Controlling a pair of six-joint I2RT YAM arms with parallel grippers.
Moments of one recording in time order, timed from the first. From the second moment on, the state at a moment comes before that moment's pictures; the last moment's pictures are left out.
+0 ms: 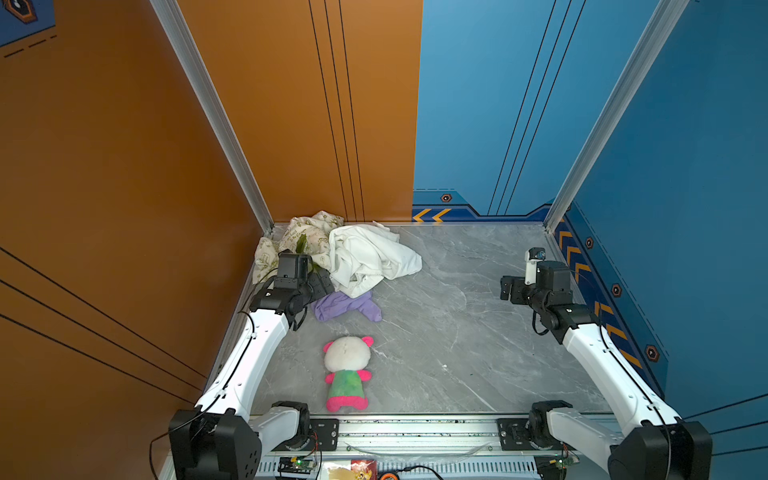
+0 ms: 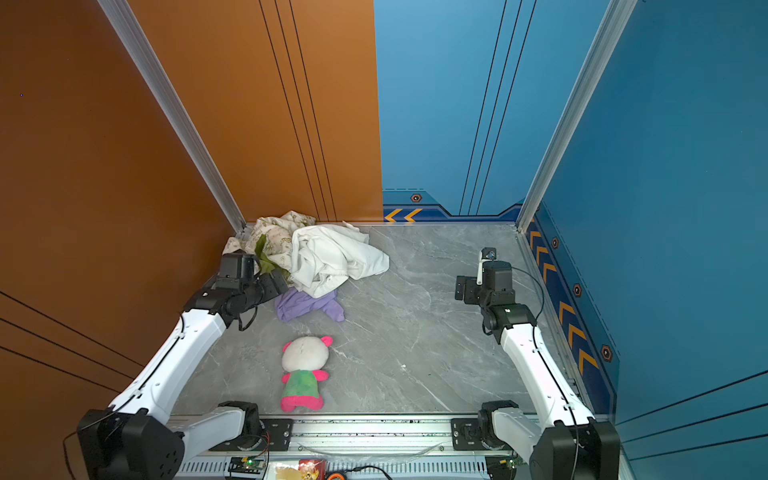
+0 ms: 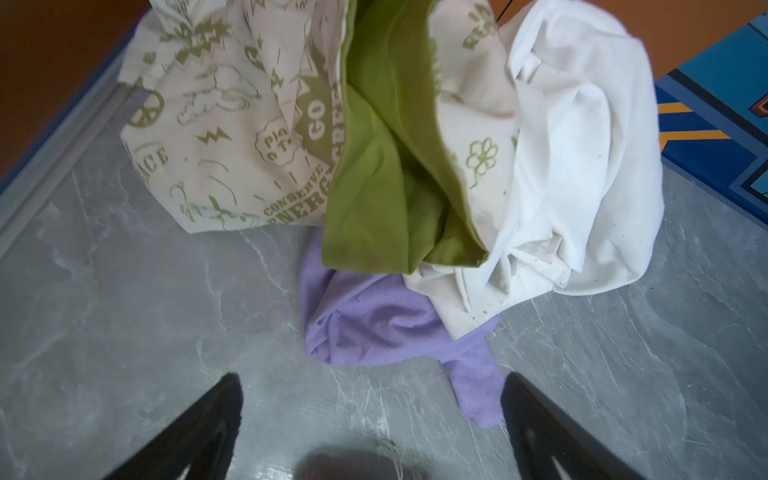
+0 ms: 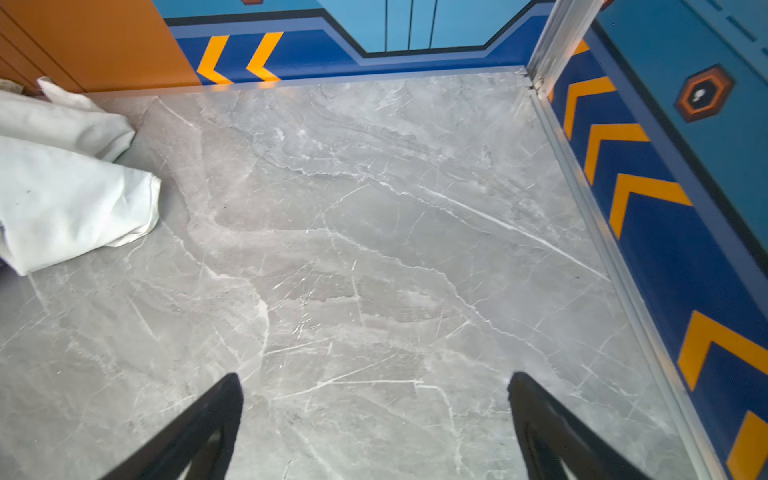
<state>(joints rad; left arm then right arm) -0.08 1.17 0.98 -0.69 -0.07 -0.57 0.12 1.08 0.82 -0.41 0.10 0.12</state>
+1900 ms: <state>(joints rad) -0.20 1.61 1.06 -0.60 0.00 -0.52 0.59 1.27 1.00 -0.65 0.05 0.16</state>
